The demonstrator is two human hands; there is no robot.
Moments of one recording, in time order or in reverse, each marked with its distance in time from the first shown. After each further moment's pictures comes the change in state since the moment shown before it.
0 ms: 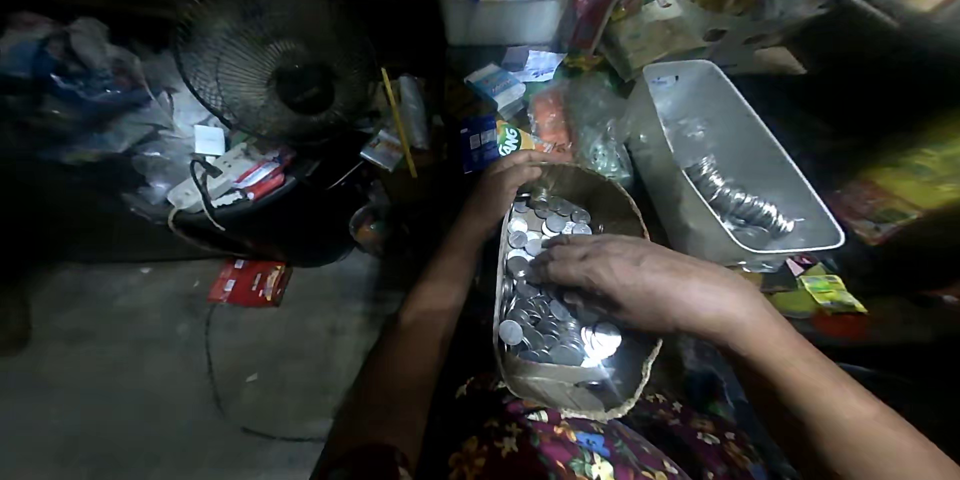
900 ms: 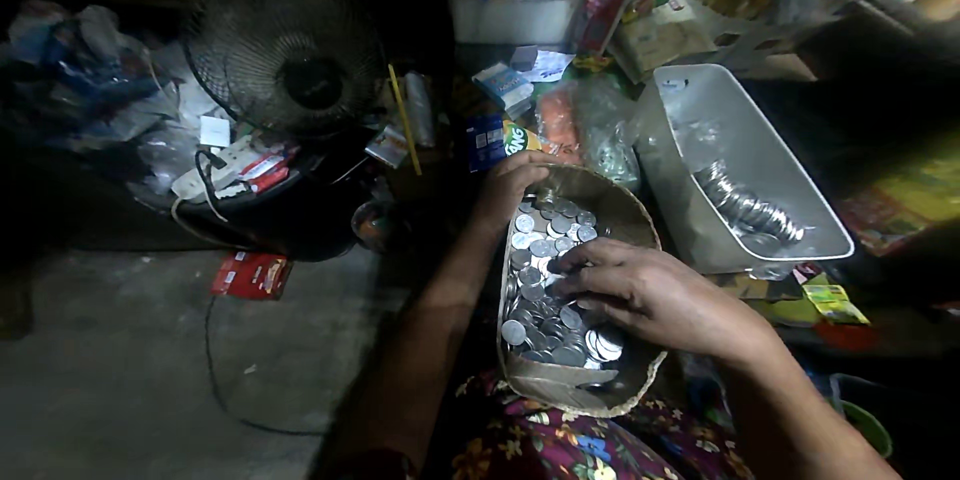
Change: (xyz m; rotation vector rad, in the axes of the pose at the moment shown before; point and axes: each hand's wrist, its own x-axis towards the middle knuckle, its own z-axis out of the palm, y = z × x) left_hand -0.024 0.060 0.024 -0.045 0.191 -0.141; right_hand -0.021 0.006 0.026 0.082 0.377 -0.031
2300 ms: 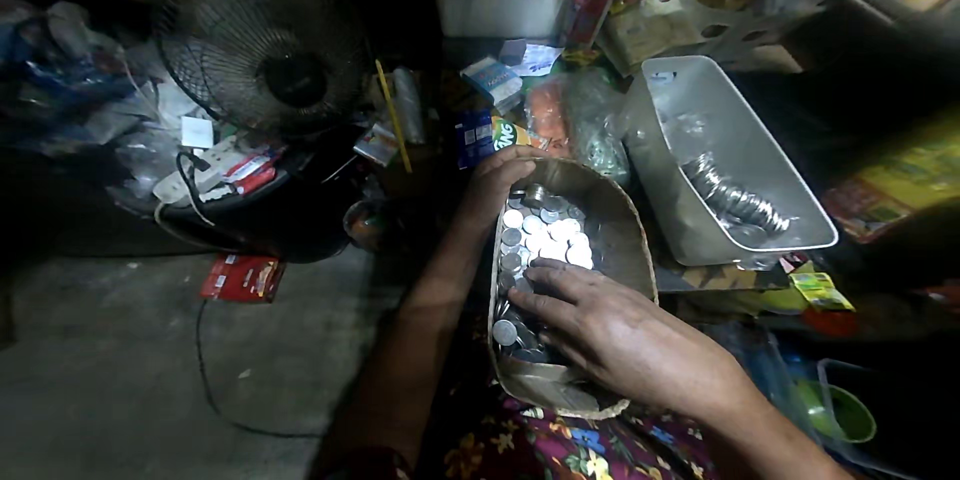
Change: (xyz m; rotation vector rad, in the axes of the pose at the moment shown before) left_hand -0.001 0.000 -0.004 -0.019 -0.031 0.008; right_hand 0.001 -0.048 0.023 -0.133 -0.041 0.076
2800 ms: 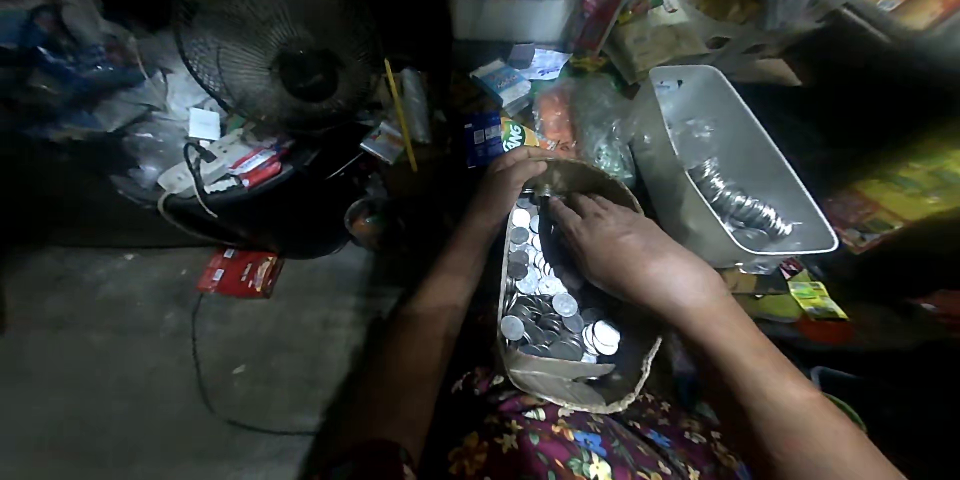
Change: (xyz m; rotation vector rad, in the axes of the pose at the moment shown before) left_hand 0.003 -0.003 0.000 -0.019 -0.008 -0.042; right_hand 0.053 0.033 -0.022 -0.310 -0.220 0.445
